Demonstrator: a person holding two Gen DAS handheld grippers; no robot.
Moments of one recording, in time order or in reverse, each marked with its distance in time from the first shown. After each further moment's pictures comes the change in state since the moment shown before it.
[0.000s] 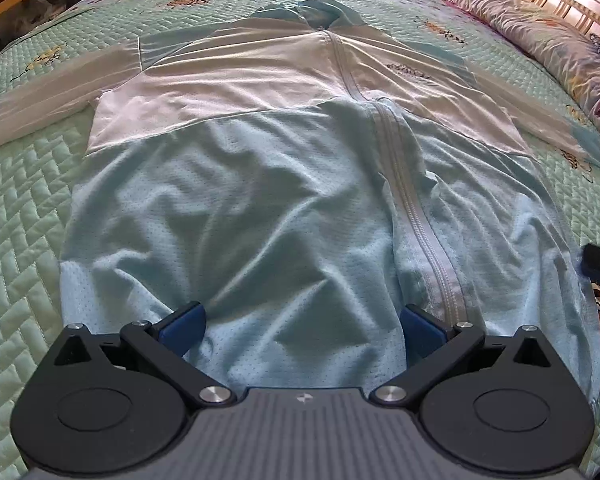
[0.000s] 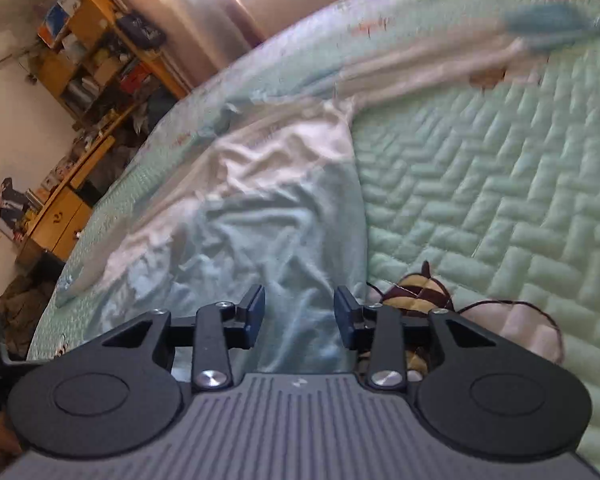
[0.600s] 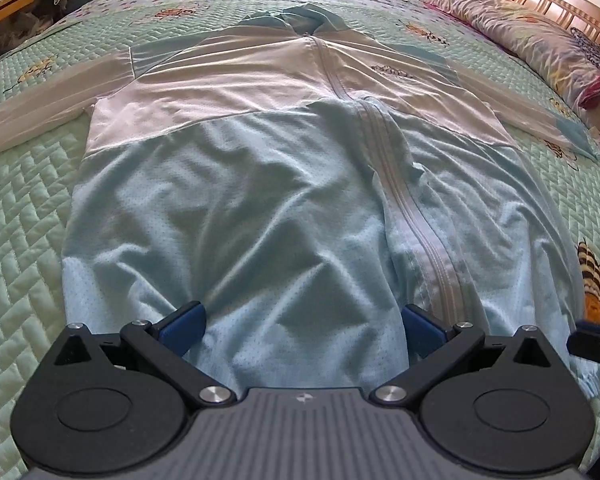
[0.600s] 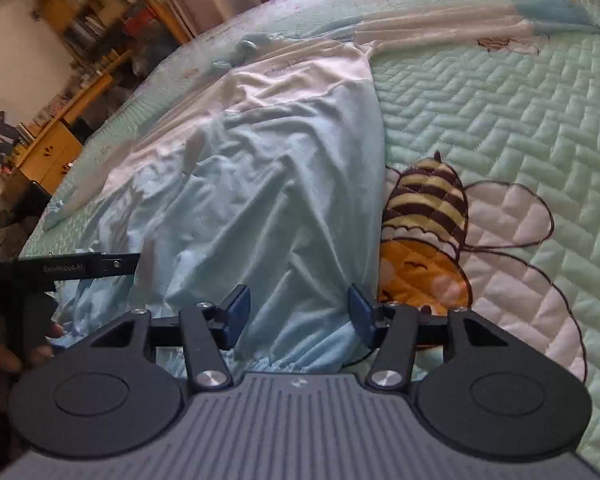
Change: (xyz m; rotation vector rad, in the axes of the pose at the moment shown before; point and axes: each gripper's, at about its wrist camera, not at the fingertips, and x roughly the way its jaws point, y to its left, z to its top) left arm -0.009 0.003 -0.013 0.045 -0.023 -0.029; right arm -0.020 0.015 -0.067 -0.136 0.129 -0.073
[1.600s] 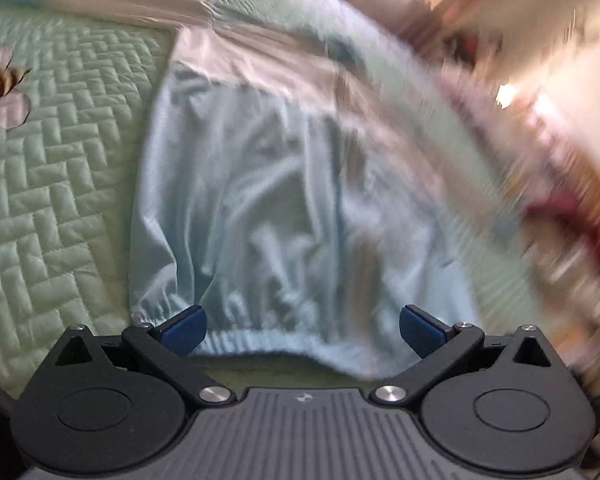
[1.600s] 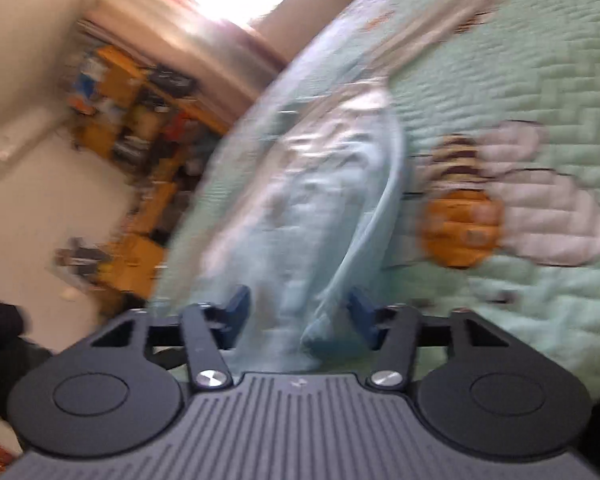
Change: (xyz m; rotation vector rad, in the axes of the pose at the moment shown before) left arm -0.093 0.054 -0.071 -0.447 -0.090 -0.308; right arm -0.052 -0.004 -0.032 0.353 -0.179 0.356
